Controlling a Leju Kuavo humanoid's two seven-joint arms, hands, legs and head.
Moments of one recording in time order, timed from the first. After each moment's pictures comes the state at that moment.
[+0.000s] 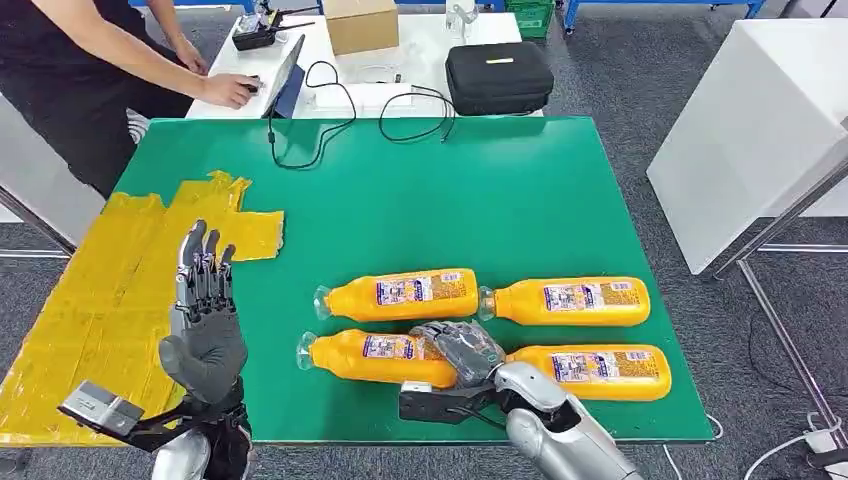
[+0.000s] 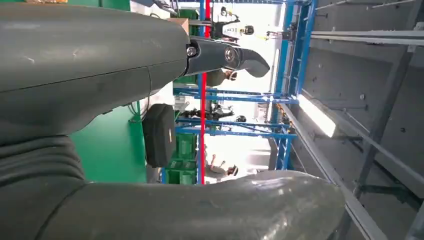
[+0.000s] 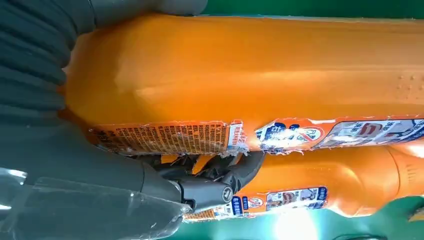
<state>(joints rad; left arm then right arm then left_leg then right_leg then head) 0.10 -0.34 -0.06 -1.72 -0.03 -0.20 -0.67 -0.28 -0.13 0.73 -1.14 0.86 0.11 -0.06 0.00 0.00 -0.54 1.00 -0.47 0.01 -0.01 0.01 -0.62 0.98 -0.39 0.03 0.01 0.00</state>
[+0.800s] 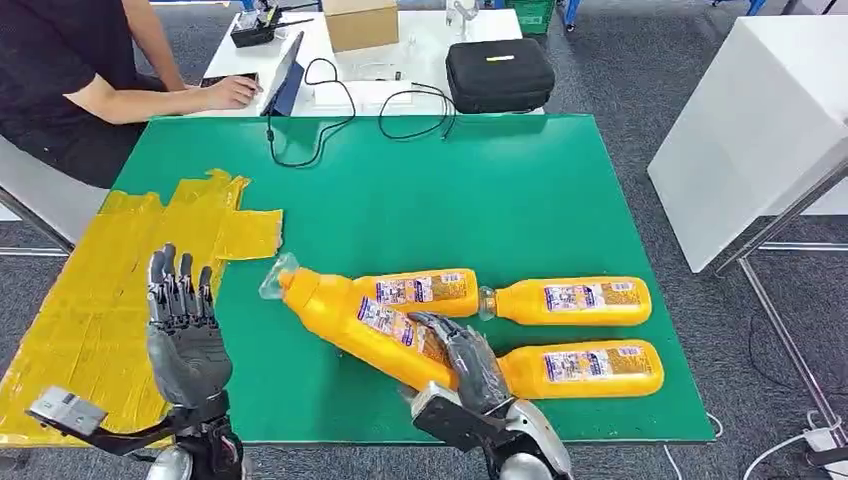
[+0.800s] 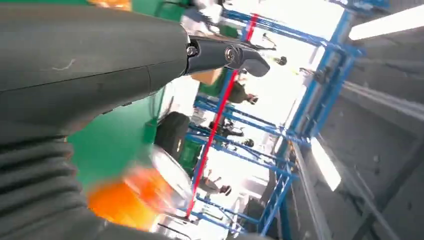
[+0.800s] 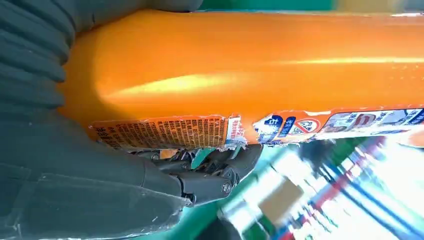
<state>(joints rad) 0.16 -0.34 -0.01 -1.72 0.25 -0.14 -0.57 0.05 0.05 0.48 -1.55 0.62 -0.08 -0.23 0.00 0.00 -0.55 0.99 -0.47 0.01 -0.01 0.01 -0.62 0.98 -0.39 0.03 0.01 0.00</state>
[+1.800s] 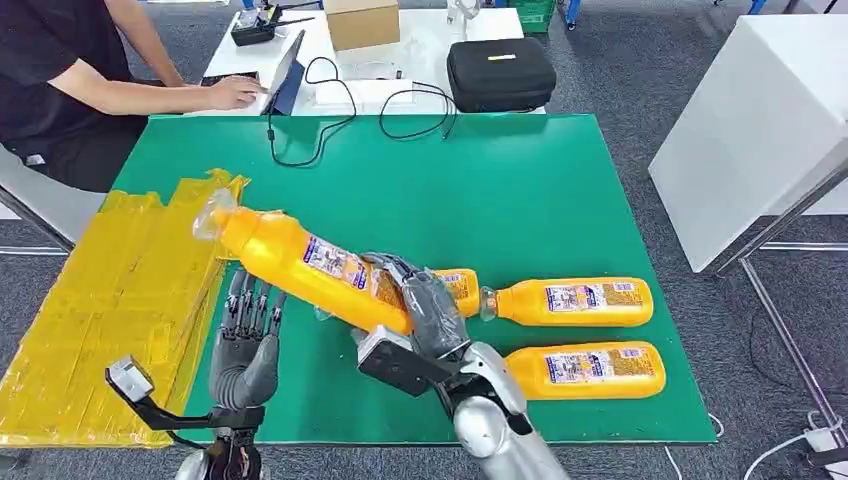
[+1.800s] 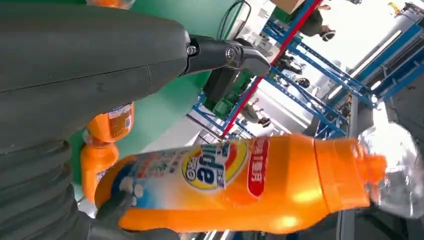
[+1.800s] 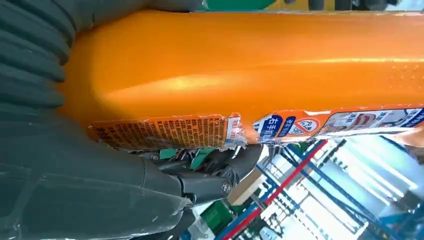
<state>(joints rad) 0.11 -0.35 0.04 -1.49 0.49 -0.46 -0.34 -0.19 0.20 0.52 -1.39 0.69 -0.08 -0.19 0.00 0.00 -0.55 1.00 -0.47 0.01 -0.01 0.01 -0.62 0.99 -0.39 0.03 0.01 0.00</state>
